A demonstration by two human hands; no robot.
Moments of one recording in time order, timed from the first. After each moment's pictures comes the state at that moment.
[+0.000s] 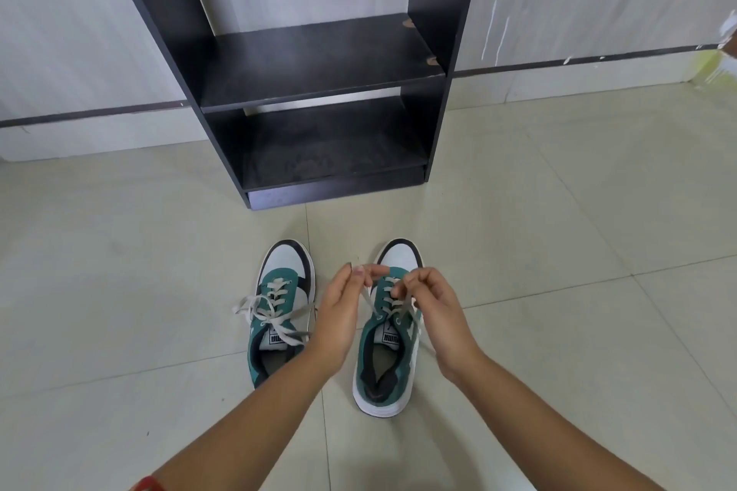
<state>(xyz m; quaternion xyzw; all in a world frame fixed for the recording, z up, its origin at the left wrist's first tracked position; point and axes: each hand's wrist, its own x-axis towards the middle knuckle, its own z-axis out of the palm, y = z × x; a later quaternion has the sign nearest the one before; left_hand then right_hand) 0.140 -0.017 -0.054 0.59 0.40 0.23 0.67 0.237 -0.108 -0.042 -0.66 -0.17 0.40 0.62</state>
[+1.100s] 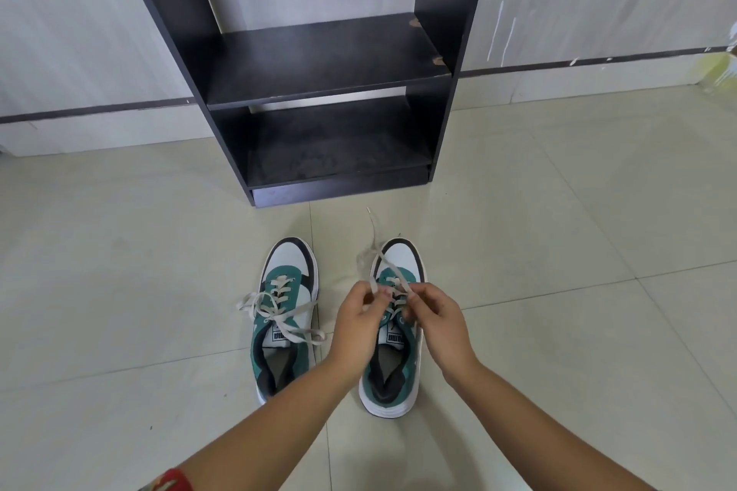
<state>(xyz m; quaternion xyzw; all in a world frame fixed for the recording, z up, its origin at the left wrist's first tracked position) 0.148 -0.035 -0.078 0.59 0.44 0.22 0.64 0.243 -0.113 -0.089 -0.73 -0.19 0.36 0.55</state>
